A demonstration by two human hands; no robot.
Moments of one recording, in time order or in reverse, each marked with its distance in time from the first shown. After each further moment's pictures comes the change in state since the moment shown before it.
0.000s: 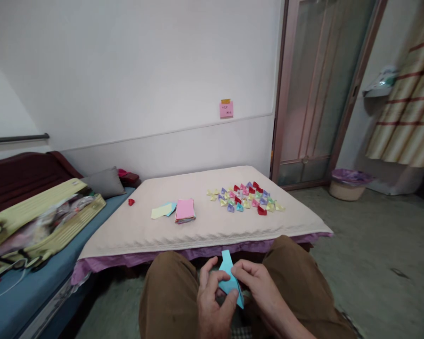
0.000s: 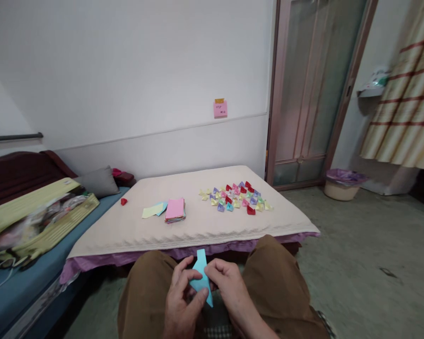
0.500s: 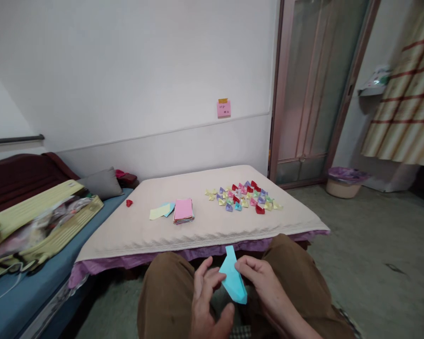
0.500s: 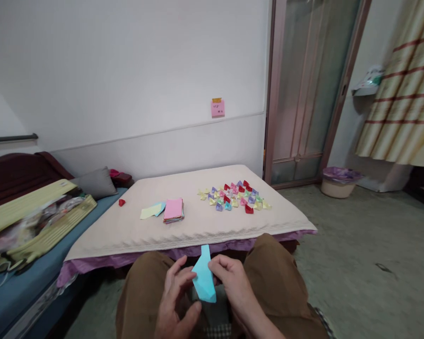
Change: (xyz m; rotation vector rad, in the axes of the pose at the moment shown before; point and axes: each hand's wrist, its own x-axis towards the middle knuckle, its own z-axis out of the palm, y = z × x) left_hand -0.005 -0.020 -0.013 -0.026 -0.123 0.277; right_hand 0.002 0.000 -0.011 0.076 0.030 -0.008
